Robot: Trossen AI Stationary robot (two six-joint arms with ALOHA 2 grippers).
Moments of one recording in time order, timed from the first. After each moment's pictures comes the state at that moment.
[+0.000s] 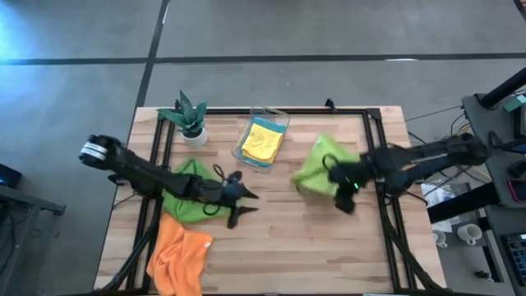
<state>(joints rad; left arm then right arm) -0.27 1.40 0.62 0.47 -0.18 -0.21 0.14 1.09 0.83 -0.92 -0.16 0.56</state>
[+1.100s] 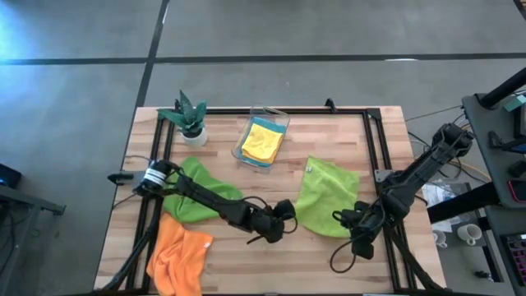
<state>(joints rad) -0.36 2.06 1.45 -0.26 -0.56 1.12 0.77 1.22 0.76 -0.75 -0.07 1.09</state>
